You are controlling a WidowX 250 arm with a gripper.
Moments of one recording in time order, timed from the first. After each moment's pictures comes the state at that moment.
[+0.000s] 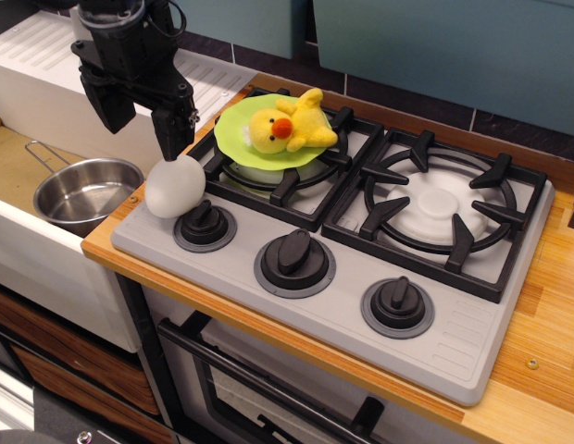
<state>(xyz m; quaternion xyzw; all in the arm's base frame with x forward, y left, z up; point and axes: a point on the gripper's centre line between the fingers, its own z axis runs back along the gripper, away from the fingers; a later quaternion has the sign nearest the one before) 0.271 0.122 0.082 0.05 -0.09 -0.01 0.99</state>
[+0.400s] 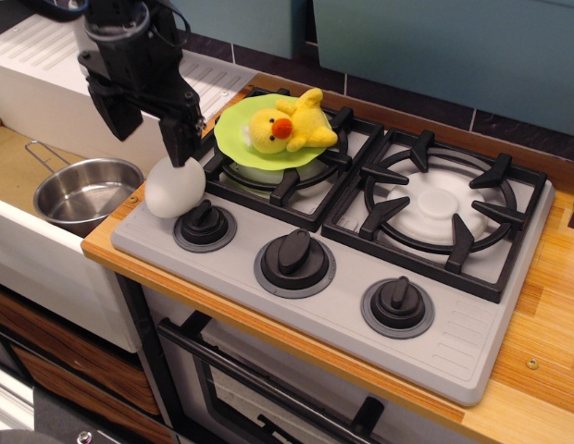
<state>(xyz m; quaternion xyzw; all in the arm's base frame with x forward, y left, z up) 0.273 0.118 0.071 0.04 -0.10 -0.01 0.99</state>
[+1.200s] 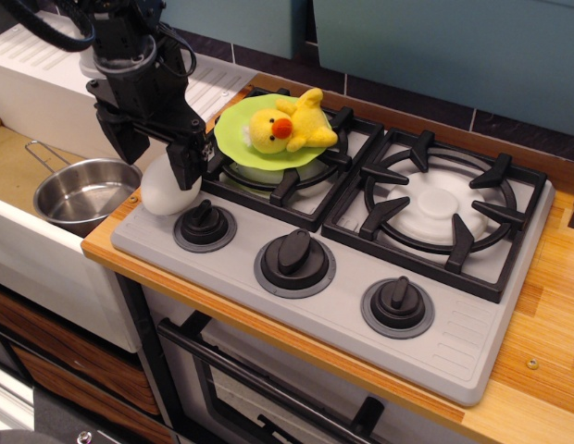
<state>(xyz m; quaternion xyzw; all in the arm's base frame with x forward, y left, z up) 0.270 0.115 0.053 0.03 -0.11 0.00 0.99</state>
